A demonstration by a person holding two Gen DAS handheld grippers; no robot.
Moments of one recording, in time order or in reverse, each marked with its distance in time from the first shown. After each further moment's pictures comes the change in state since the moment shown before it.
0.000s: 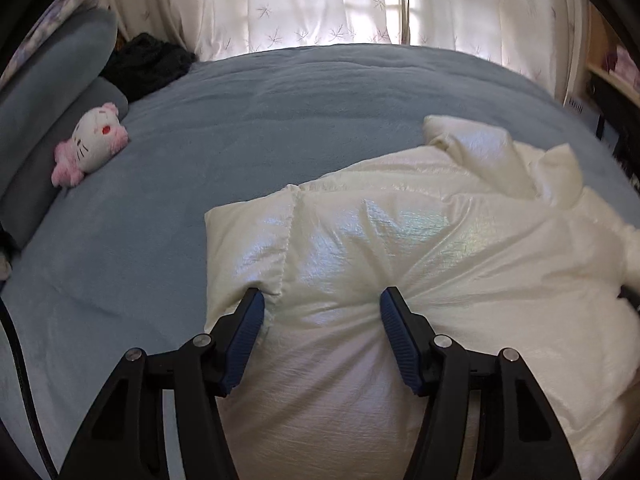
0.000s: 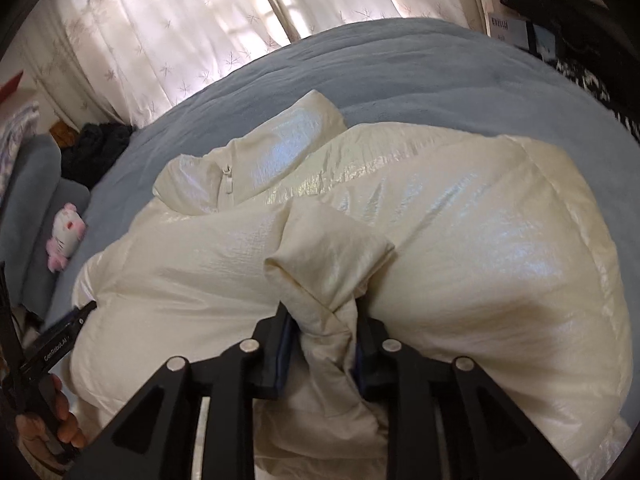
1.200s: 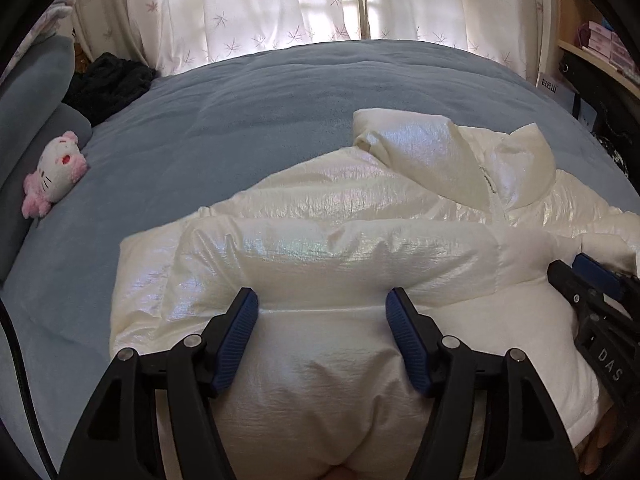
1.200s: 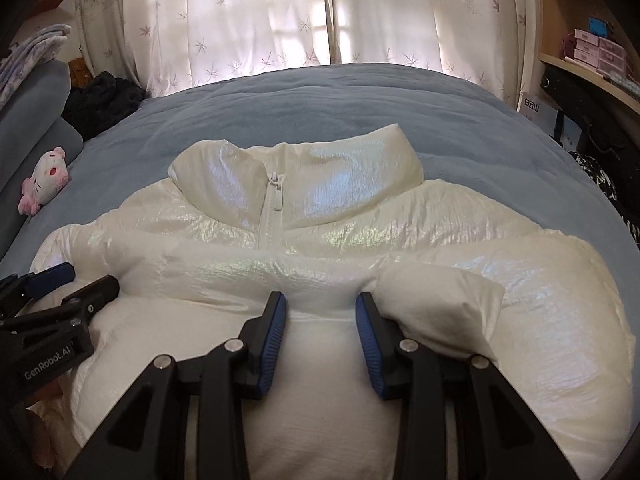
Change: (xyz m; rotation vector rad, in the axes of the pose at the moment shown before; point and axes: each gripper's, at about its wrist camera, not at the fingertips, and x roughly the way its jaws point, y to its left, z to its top) left arm 0.017 -0.062 0.011 0.066 -0.008 -0.070; right arm 0.039 0.065 0.002 -0.228 -0.126 -0.108
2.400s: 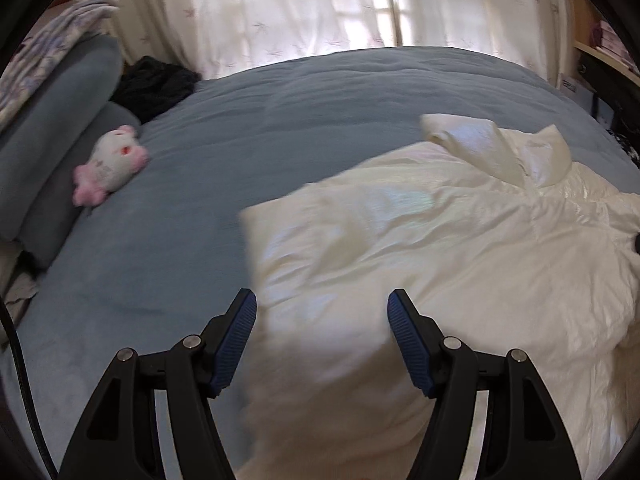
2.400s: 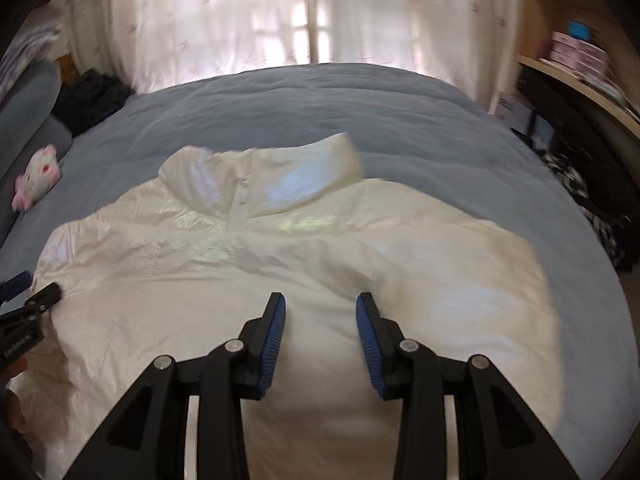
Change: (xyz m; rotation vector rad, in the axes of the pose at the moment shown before) left arm -0.067 0.068 -0.041 -0.014 -0.013 0.142; right arm -0.077 -0.038 0.000 0.038 0.043 -0.101
